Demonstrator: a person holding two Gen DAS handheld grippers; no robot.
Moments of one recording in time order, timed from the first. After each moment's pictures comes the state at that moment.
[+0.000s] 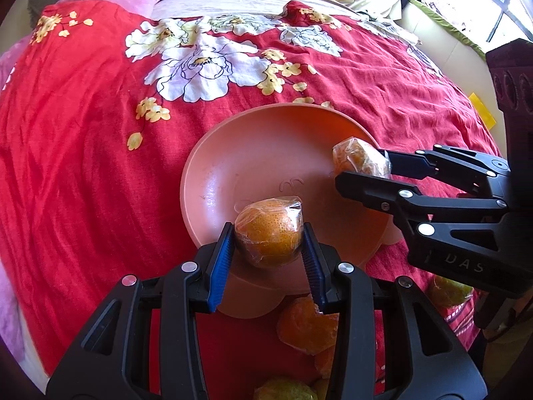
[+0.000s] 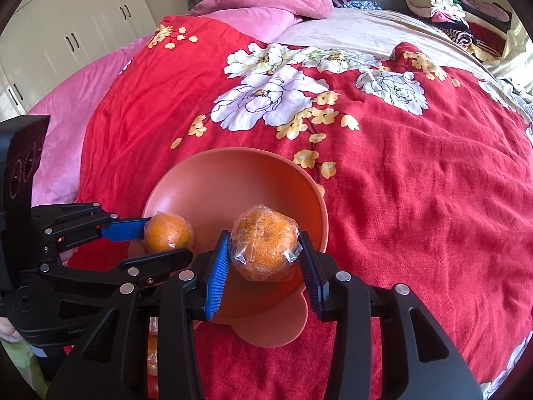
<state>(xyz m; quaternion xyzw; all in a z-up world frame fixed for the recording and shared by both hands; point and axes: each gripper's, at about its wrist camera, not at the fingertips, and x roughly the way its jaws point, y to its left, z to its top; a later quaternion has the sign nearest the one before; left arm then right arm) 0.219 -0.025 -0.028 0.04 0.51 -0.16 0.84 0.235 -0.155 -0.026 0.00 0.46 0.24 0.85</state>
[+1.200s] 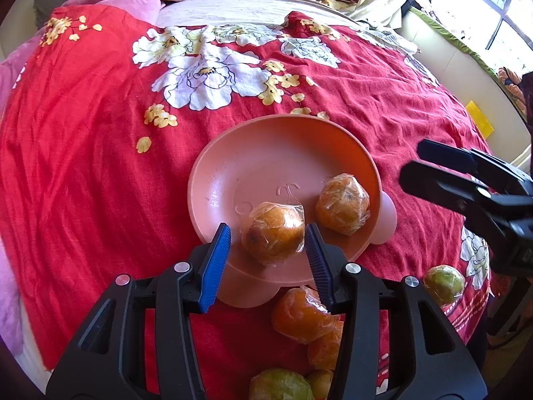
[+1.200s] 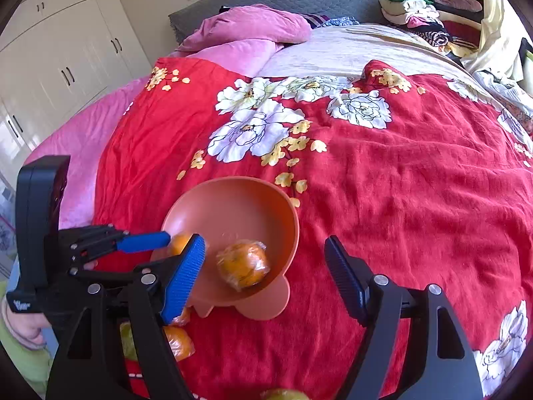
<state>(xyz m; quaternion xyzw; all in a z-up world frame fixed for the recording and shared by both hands) 0.210 -0.022 -0.016 0.03 0.50 -0.16 0.85 0.204 -0.191 0.012 0.05 0.42 0.22 0.88</state>
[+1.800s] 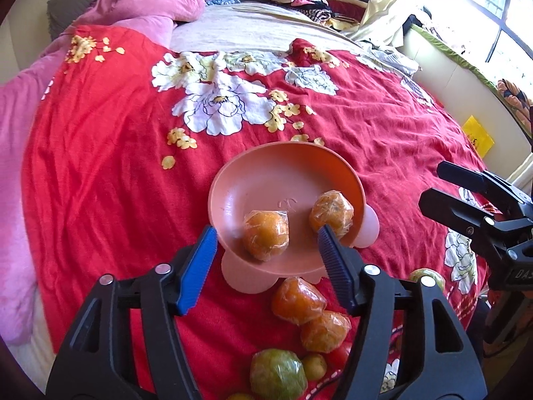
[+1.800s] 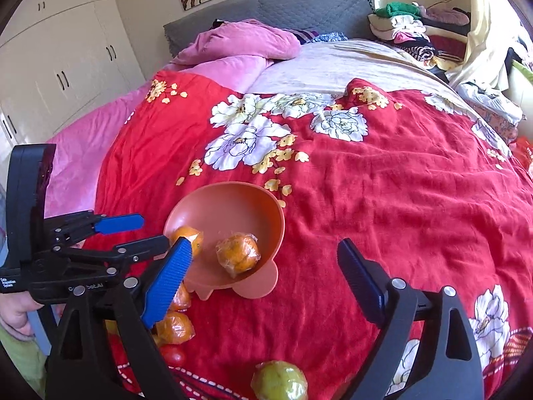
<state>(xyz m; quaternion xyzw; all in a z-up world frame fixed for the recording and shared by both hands) 0.187 -0.013 0.019 0.02 0.46 -0.14 0.88 0.170 -0.201 0.034 0.04 0.39 0.19 0.90</state>
